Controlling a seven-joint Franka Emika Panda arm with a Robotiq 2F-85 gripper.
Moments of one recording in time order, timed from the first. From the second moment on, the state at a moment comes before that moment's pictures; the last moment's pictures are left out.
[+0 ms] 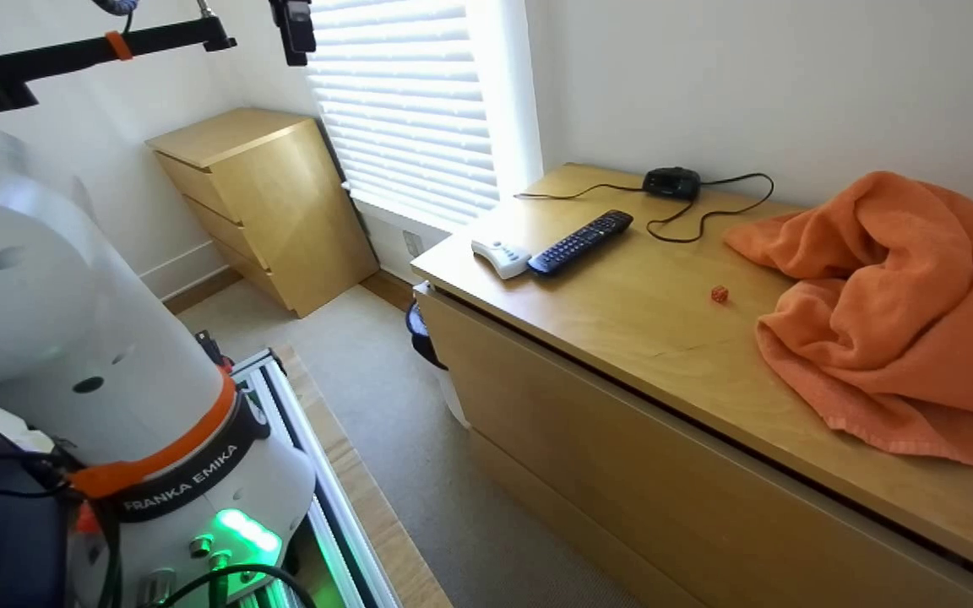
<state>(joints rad) 0.09 -0.61 0.34 -2.34 0.09 1.47 0.48</state>
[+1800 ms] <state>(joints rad) -0.21 -0.39 0.04 -2.35 0.11 1.76 0.86</state>
